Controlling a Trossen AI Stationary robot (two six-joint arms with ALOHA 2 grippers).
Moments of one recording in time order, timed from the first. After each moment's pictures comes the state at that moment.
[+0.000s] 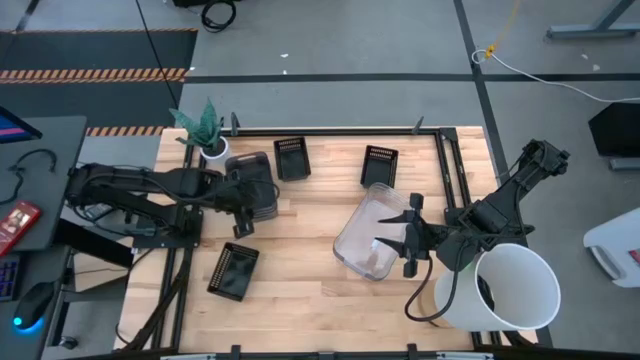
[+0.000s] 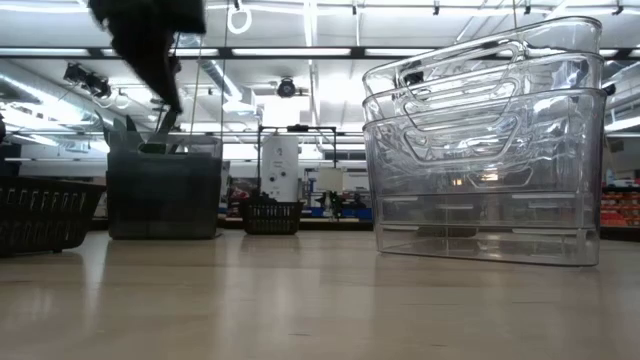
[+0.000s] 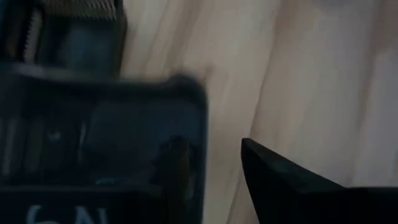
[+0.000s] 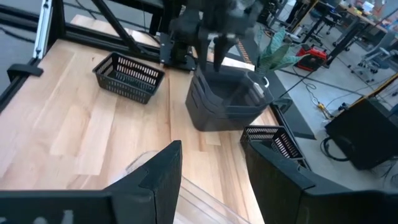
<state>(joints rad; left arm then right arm) -0.04 1.12 0.97 -0.93 -0.21 -0.25 0.69 1.18 1.12 -0.55 0.87 0.12</state>
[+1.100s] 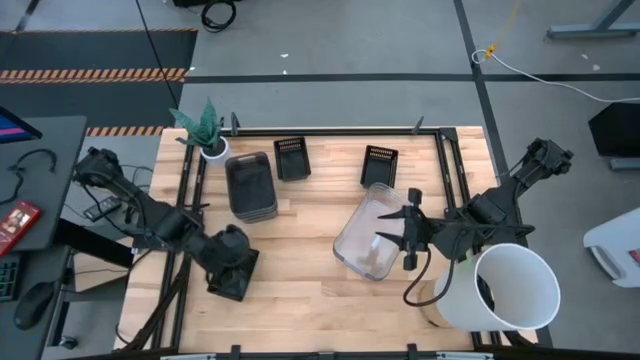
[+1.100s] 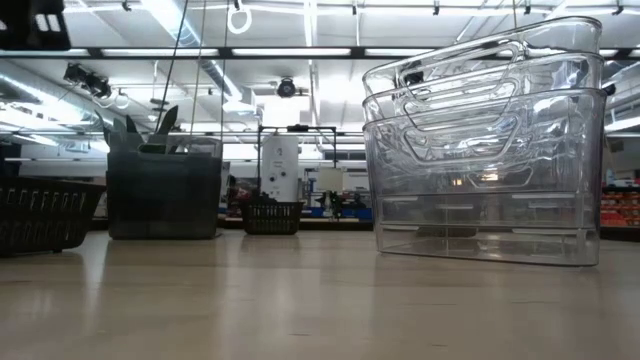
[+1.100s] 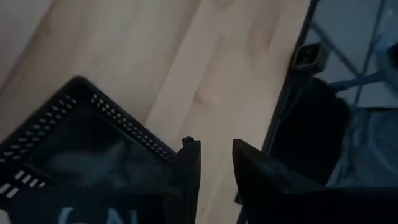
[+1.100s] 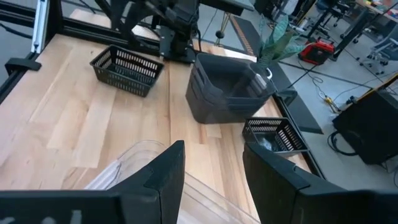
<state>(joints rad) -0.63 1.11 0.91 -0.73 -0.09 -1.11 0.63 1.12 1.04 -0.51 0.80 0.11</state>
